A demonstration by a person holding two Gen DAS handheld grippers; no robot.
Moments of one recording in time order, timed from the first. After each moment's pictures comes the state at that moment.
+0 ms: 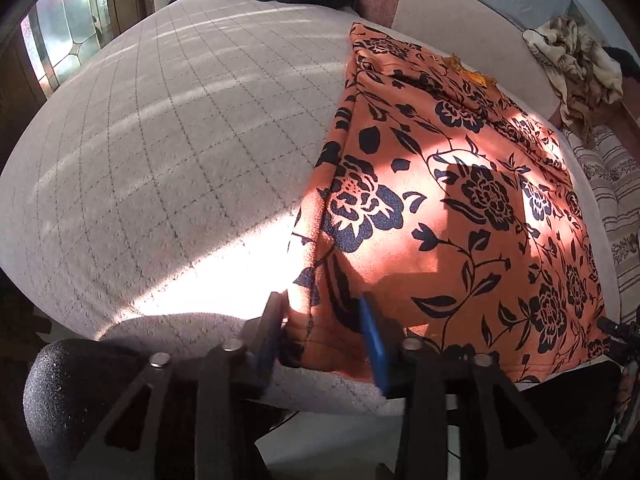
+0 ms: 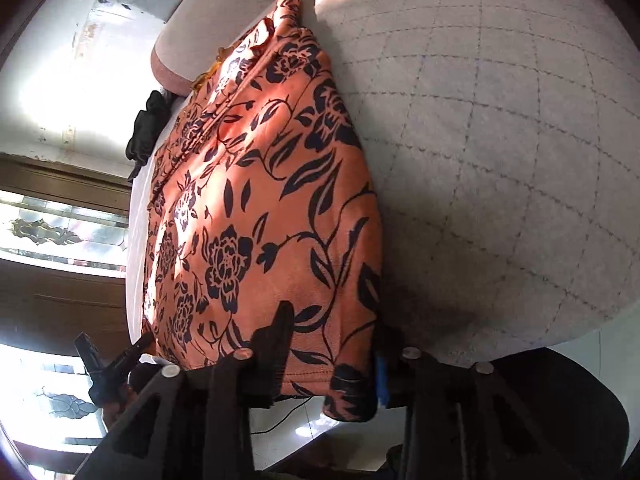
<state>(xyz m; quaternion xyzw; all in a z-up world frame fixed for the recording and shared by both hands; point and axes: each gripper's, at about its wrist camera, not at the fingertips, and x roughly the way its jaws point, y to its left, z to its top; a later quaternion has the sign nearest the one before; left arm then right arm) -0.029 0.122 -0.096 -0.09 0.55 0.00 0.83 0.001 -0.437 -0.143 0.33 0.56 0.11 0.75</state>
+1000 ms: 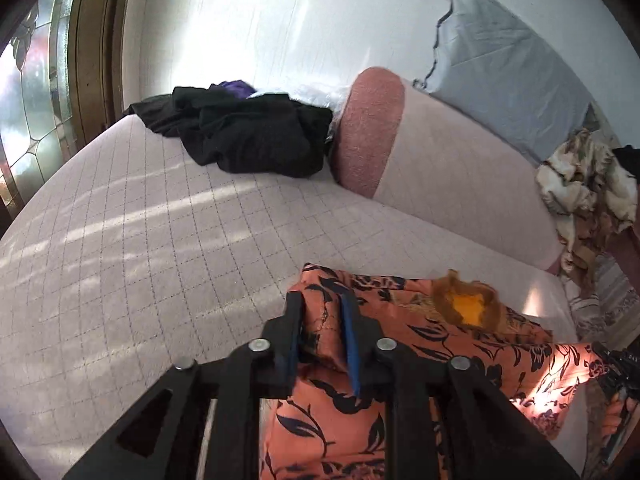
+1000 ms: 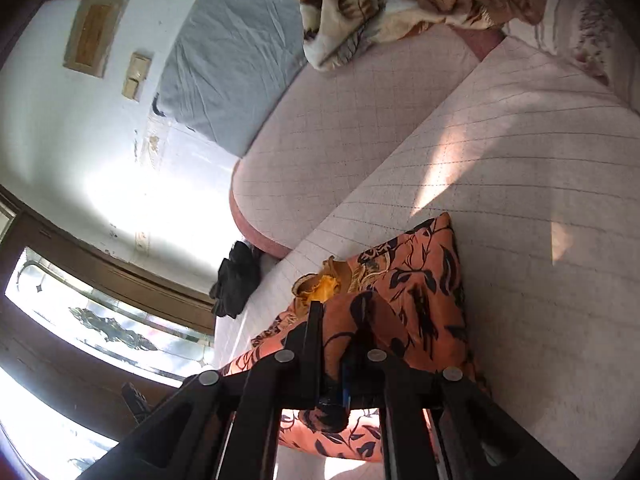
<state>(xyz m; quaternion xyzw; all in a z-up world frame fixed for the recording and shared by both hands) 0.288 0.118 -0.008 -0.13 0.41 0.02 0.90 0.284 -0.477 -0.041 0.41 0.38 0.16 0.81</state>
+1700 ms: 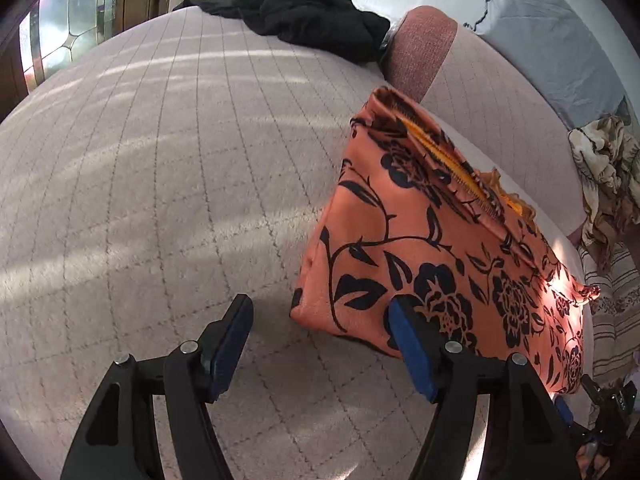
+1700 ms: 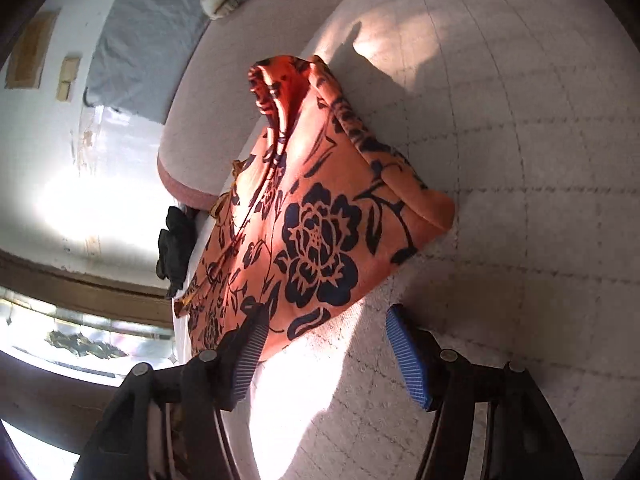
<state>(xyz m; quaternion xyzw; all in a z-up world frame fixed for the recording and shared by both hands) 0.179 0.114 -0.100 -0.20 0.47 0.05 0.86 0.169 -0.421 -0.152 0.49 0.42 0.07 0.76</state>
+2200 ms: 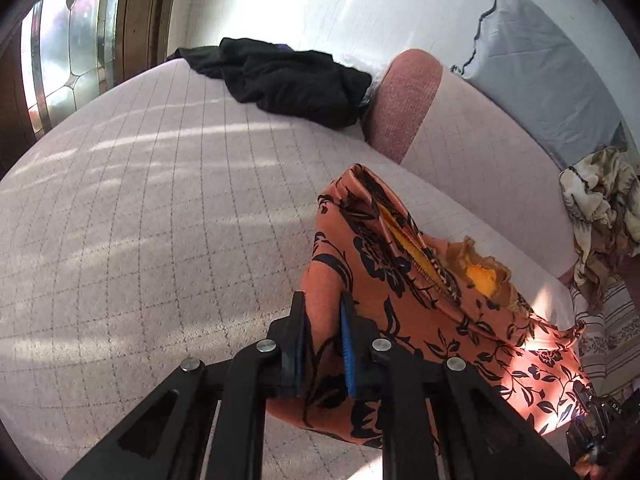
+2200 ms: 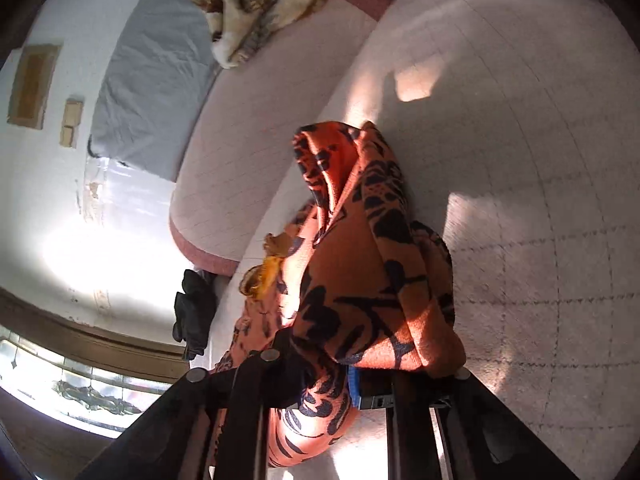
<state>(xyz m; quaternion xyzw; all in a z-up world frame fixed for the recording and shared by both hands) 0.210 0.099 -0.015 -0.20 0.42 0.06 0.88 0.218 -0.417 -0.091 0.49 0.35 0.03 0.80</state>
